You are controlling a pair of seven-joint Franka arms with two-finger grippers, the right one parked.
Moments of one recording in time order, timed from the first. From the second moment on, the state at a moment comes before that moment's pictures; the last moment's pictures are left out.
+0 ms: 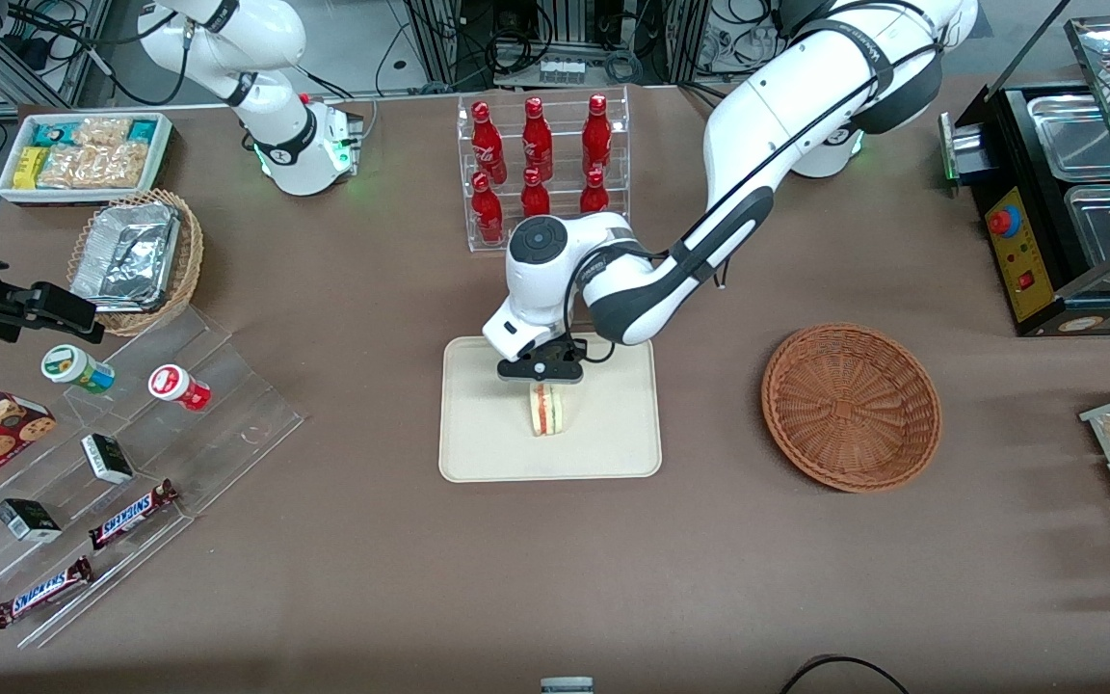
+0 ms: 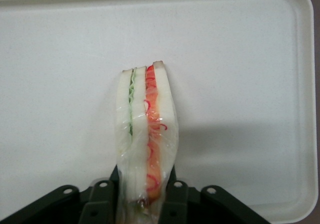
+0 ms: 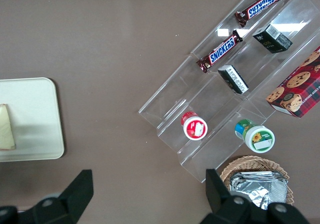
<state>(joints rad) -0.38 0.85 -0.62 -1.47 0.66 2.23 -1.16</state>
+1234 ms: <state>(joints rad) -0.17 0.46 -0.62 -1.37 0.47 1.74 -1.27</state>
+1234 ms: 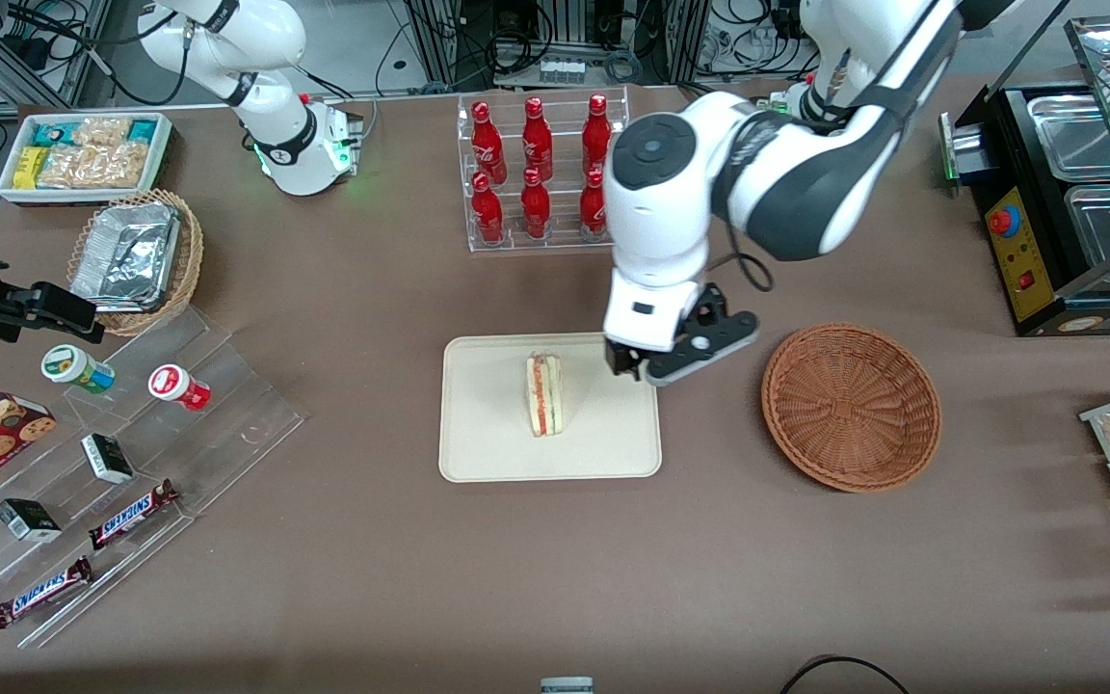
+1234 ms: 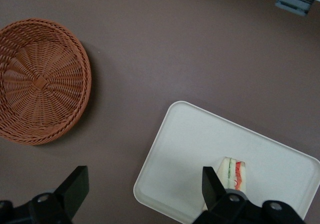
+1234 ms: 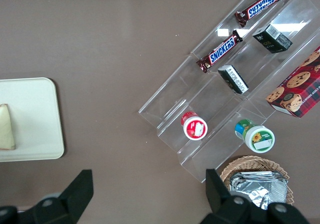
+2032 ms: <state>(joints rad) 0.00 0.34 -0.48 -1.34 0.32 1.53 -0.80</state>
